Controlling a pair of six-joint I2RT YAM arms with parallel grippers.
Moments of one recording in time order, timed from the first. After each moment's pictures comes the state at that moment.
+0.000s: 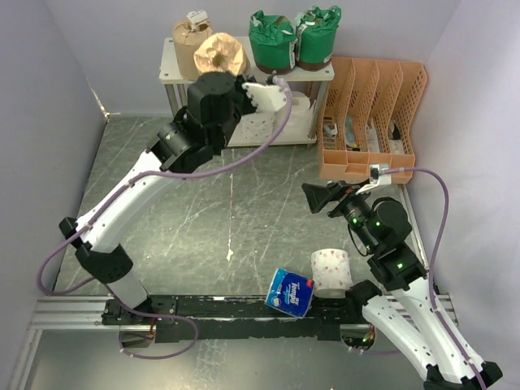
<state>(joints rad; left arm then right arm) -0.91 1.63 2.04 -0.49 -0.62 0.99 0.47 0.53 0.69 -0.14 0.01 0.51</state>
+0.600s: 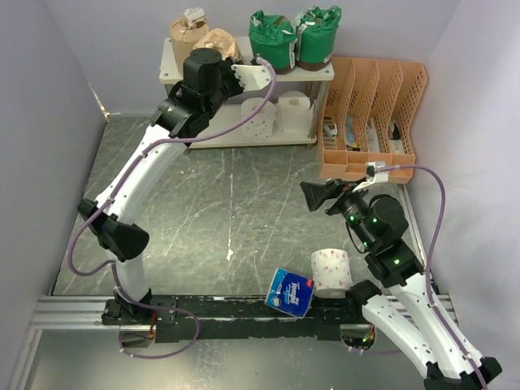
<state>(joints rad) -0.65 1.83 2.20 -0.50 -0.30 0.98 0.47 0.56 0.68 -0.11 0.02 0.47</state>
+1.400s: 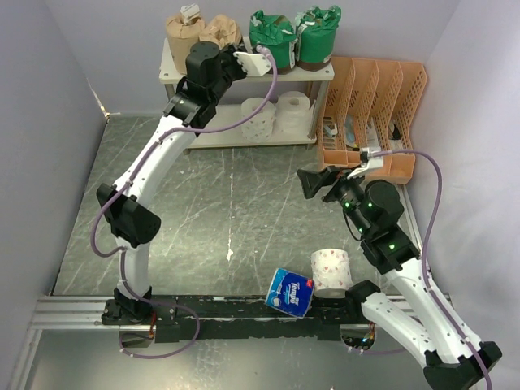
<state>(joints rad) -0.56 1.99 2.26 -0.22 -0.16 1.02 0.47 0.69 0.77 -0.06 0.03 0.39</state>
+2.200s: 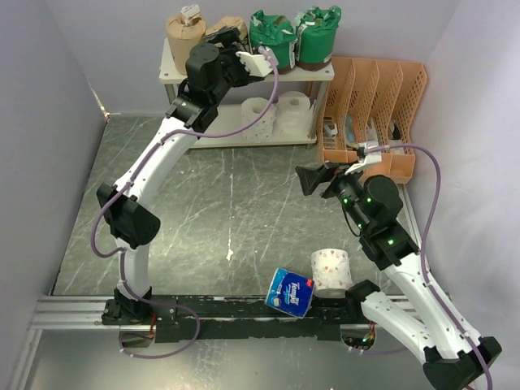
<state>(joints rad) -0.57 1.99 2.23 -0.11 -0.11 1.02 0.47 0.74 0.81 -0.05 0.02 0.34</state>
